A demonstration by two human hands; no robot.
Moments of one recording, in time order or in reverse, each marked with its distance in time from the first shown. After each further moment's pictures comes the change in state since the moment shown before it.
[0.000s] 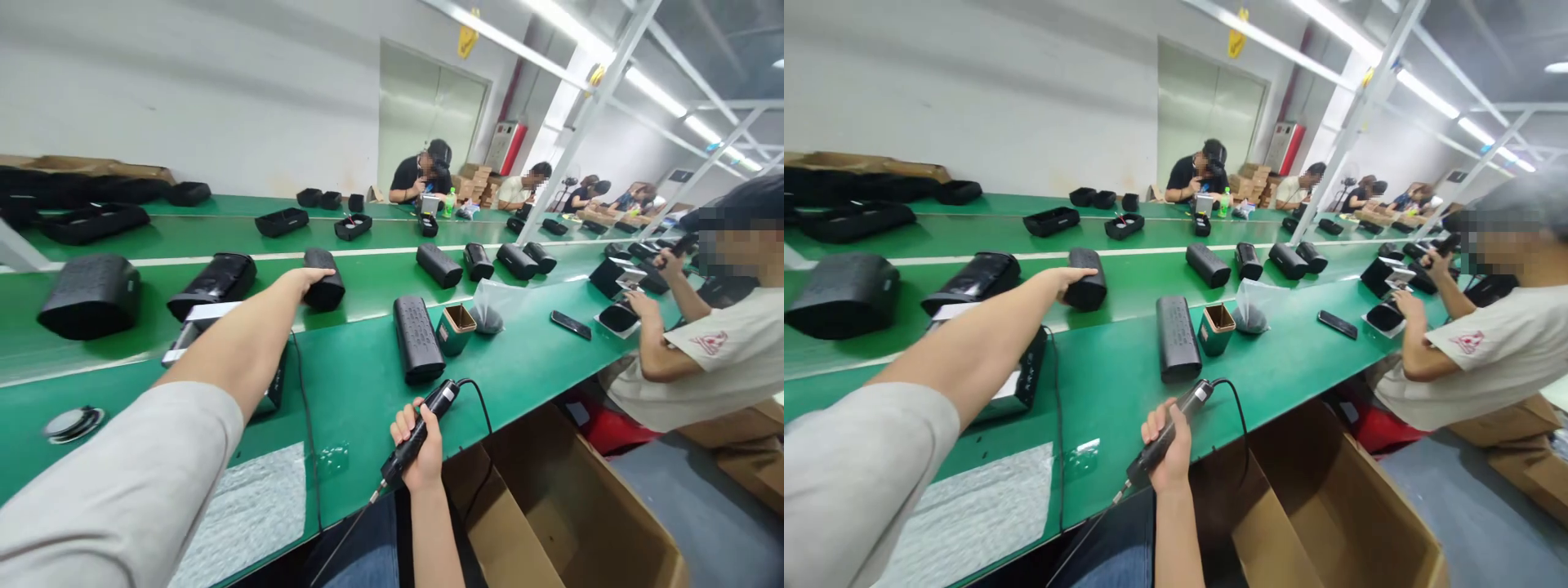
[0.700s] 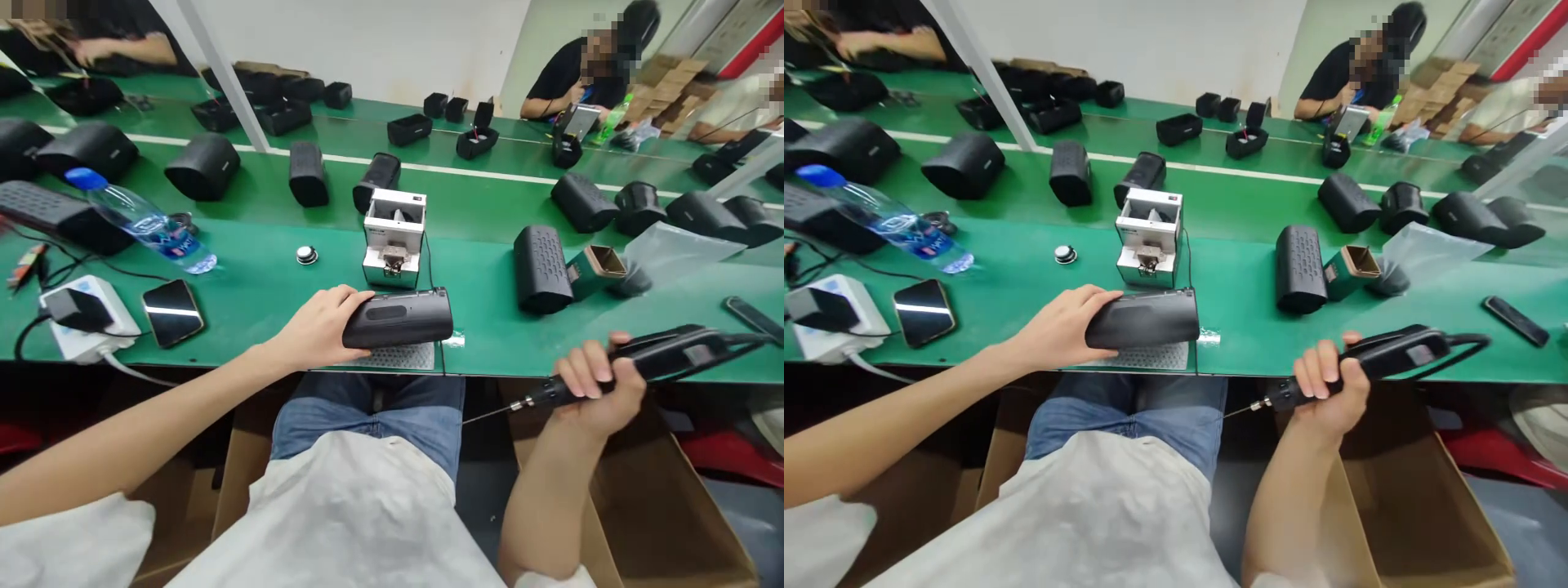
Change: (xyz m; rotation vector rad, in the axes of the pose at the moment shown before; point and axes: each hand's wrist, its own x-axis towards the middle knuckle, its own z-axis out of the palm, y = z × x) left_hand -0.277 -0.294 -0.105 0.658 -0.016 0.621; right_hand -0.075 -0.086 0.074 -0.165 -0.048 -0.154
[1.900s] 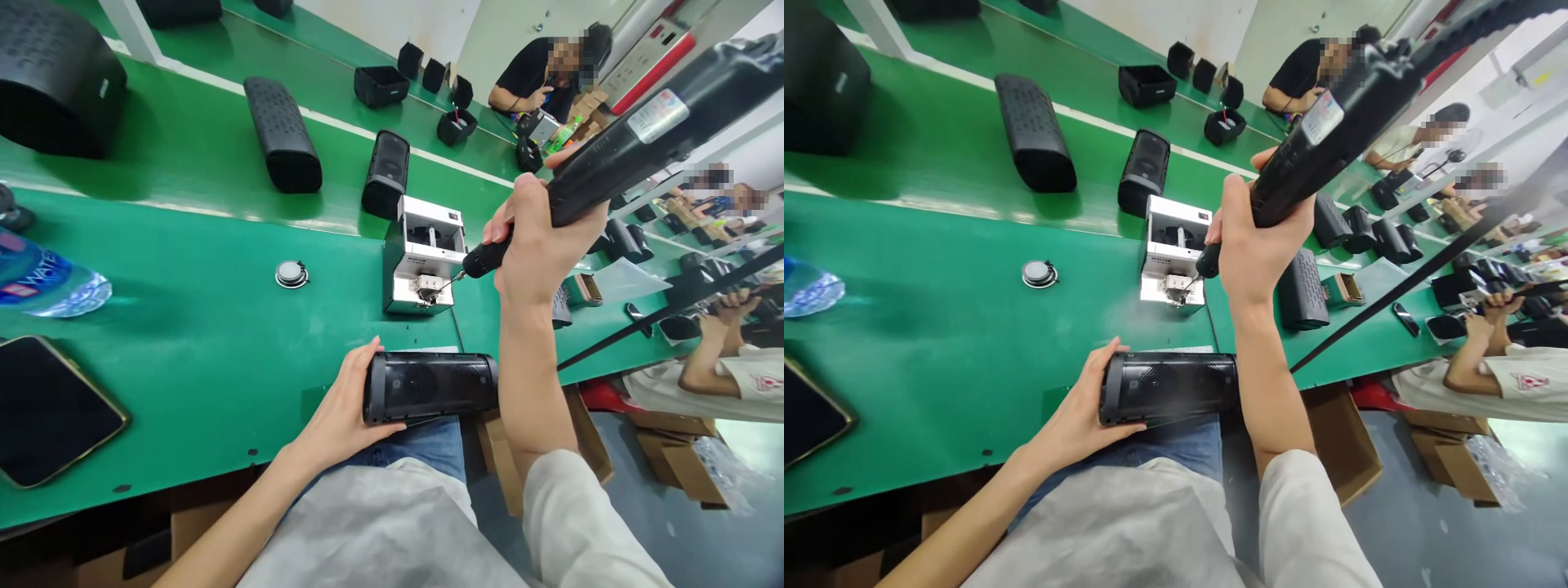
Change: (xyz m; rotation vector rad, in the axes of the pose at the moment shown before) left_hand -0.032 -0.065 0.084 -0.844 0.121 0.067; right_hand 0.096 0.201 0.274 -0.731 -0.494 -0.692
